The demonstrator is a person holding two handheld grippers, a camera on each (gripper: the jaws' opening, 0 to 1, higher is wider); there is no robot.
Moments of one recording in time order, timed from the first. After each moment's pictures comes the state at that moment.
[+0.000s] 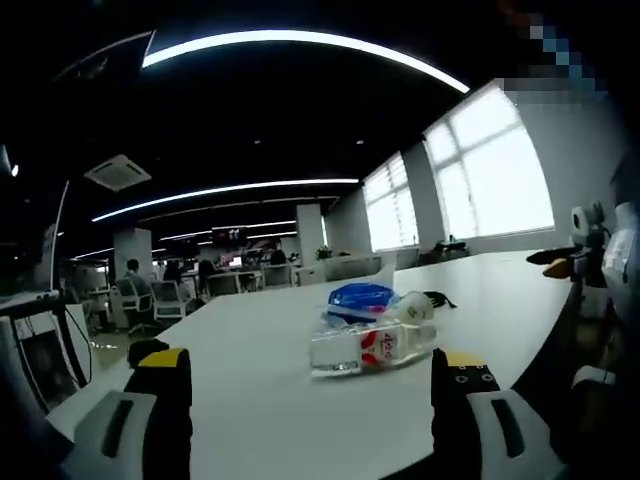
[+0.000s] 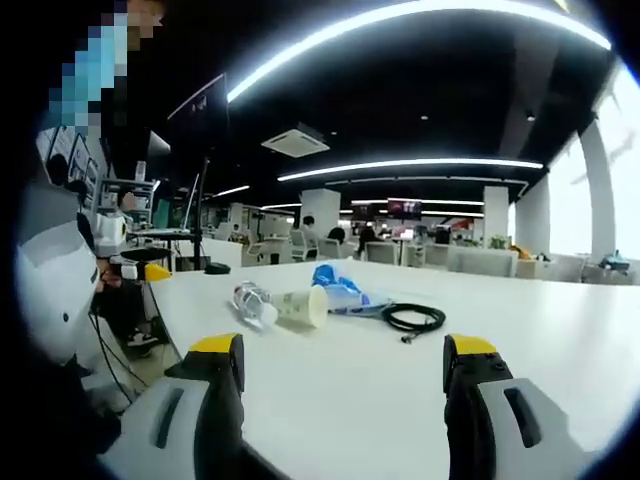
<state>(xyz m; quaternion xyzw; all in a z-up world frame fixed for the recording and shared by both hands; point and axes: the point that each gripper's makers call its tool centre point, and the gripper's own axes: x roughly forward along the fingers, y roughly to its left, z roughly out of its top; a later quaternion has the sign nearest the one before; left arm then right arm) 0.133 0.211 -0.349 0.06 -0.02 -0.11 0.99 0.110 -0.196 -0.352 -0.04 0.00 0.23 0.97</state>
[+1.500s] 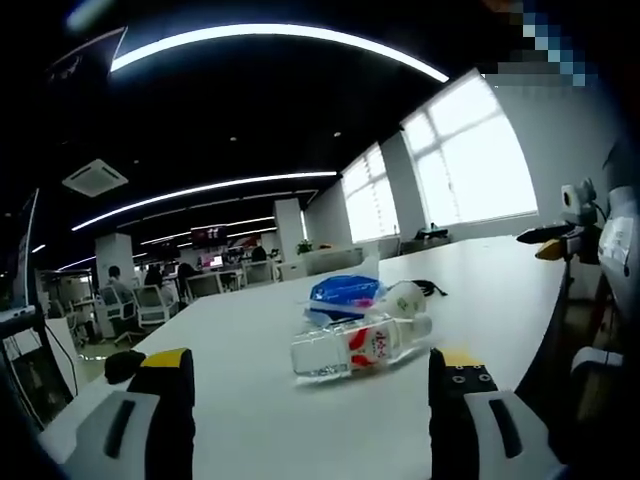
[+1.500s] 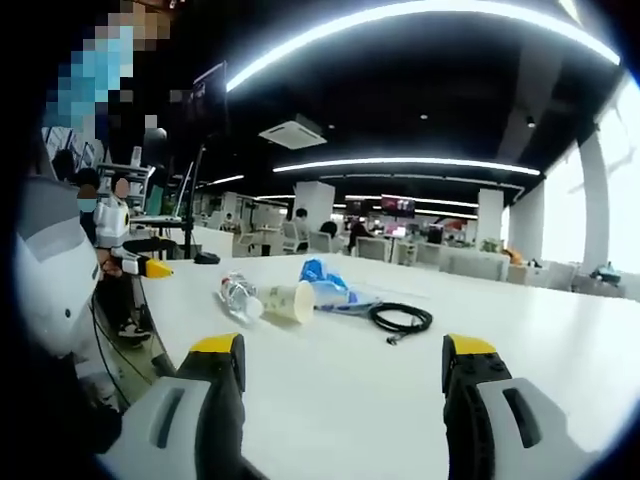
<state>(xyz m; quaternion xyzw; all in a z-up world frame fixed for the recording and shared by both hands) 0.168 0.186 -0.359 0.09 -0.01 -0.16 0.98 0.122 -0.203 -0.350 -0.07 0.01 0.21 0.98</state>
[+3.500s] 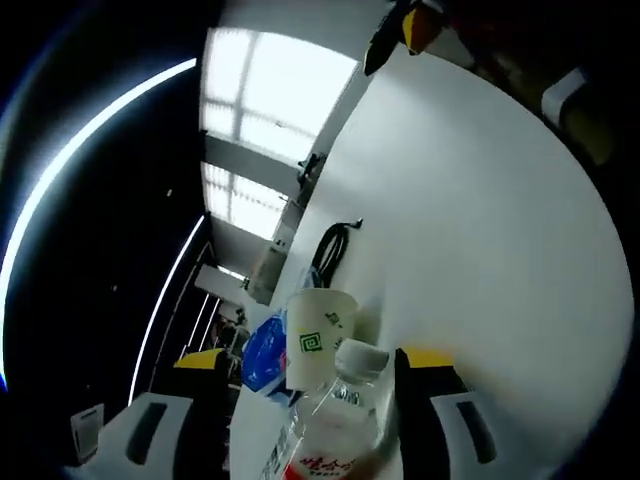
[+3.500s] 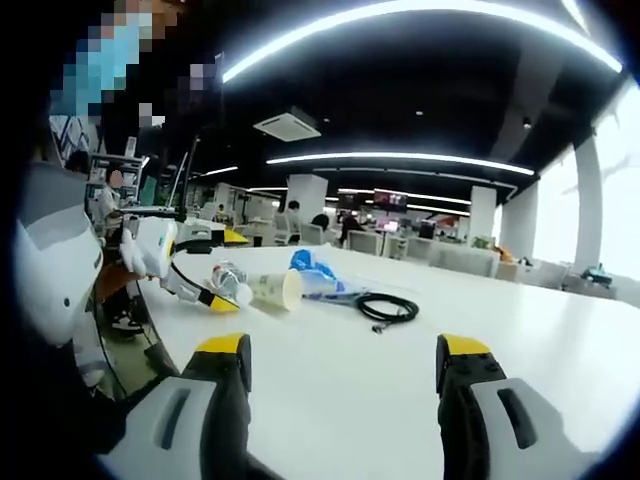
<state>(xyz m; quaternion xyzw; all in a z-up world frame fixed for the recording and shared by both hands) 0.230 0.007 -0.386 0.54 -0.08 -0.27 0.79 0.115 -0.222 -0.357 -0.08 0.02 0.19 0.98</state>
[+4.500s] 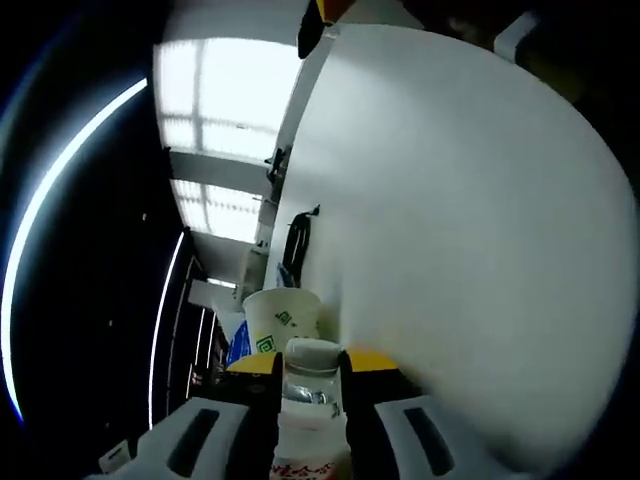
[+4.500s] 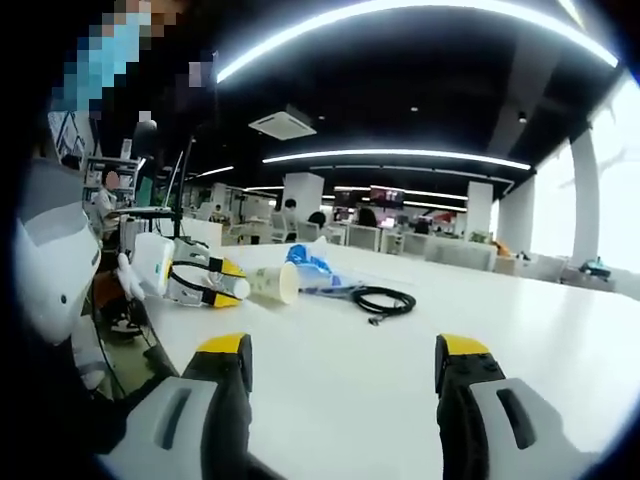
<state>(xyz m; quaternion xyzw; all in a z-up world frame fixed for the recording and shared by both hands) 0.226 0.000 -0.418 0.63 -0.08 -0.27 0.73 0.116 -0.228 -0.368 -0.08 0.03 0.18 0.98</state>
